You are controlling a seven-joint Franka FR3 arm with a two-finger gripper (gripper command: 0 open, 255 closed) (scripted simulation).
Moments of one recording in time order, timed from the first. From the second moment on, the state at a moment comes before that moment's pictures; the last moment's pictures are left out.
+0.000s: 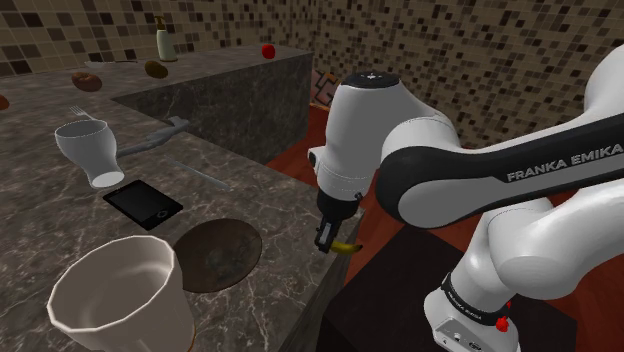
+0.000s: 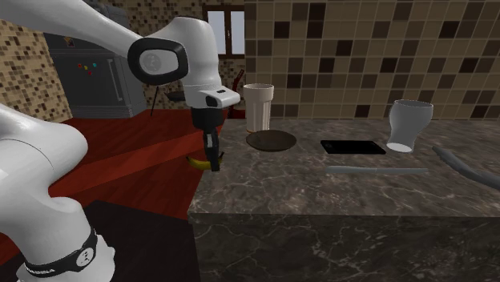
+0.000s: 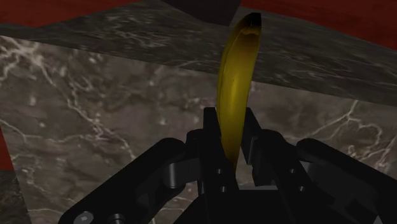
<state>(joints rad) 0.30 -0.65 0.44 -2.72 0.25 2.16 0.12</state>
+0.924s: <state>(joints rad) 0.30 -0.70 0.41 -2.65 0.24 2.05 0.12</state>
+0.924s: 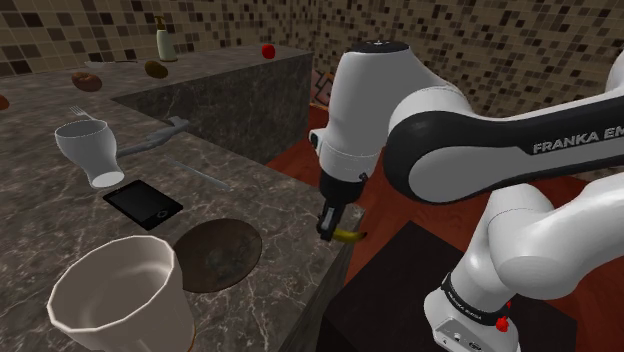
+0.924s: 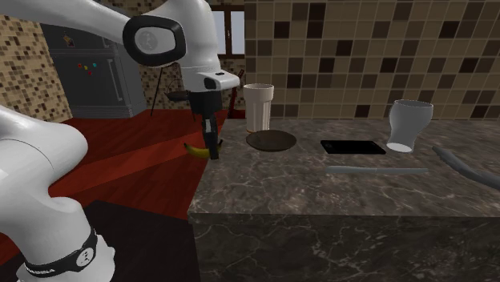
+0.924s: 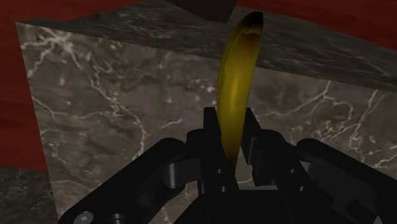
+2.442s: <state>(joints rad) 0.19 -0.25 0.56 -2.14 0.08 1.98 0.30</state>
